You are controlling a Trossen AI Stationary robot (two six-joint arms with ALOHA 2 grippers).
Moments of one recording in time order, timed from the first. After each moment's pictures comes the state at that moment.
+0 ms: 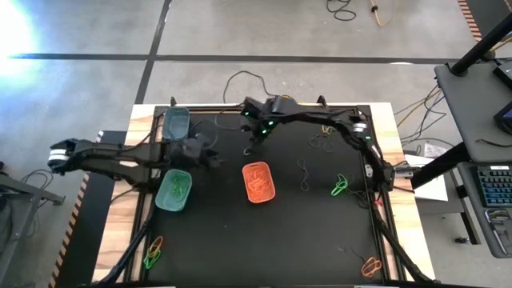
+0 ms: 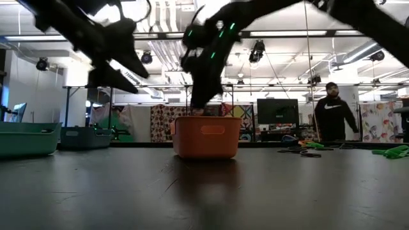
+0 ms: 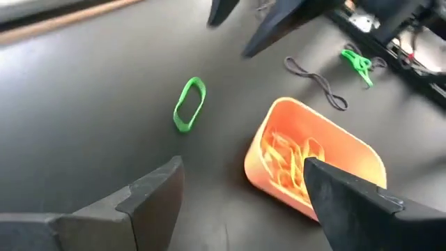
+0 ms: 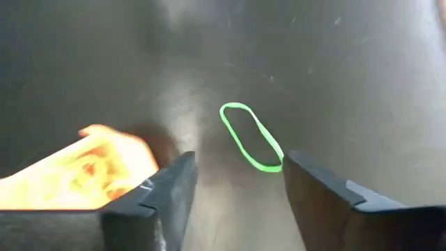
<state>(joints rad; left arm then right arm) 0.10 1.01 0.59 -0.21 -0.23 -0.61 -0.35 2.19 2.02 -0.98 -0.18 -0.09</state>
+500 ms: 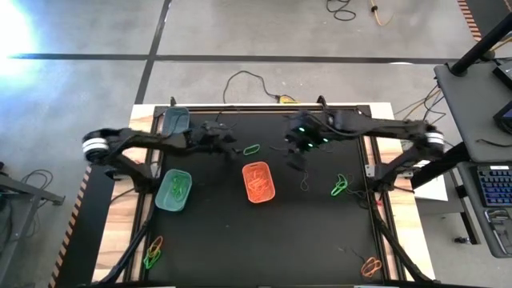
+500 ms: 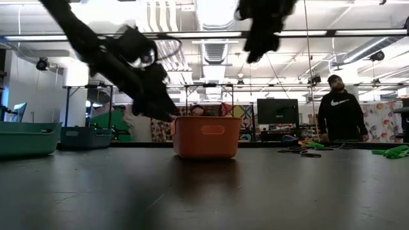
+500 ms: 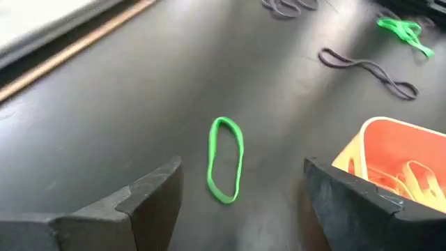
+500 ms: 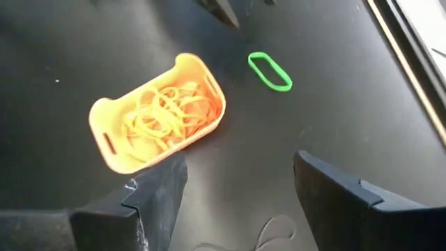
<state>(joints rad) 0.40 1.49 0.61 0.27 0.06 -0.18 -0.19 1.47 1.38 -0.84 -0.03 0.13</state>
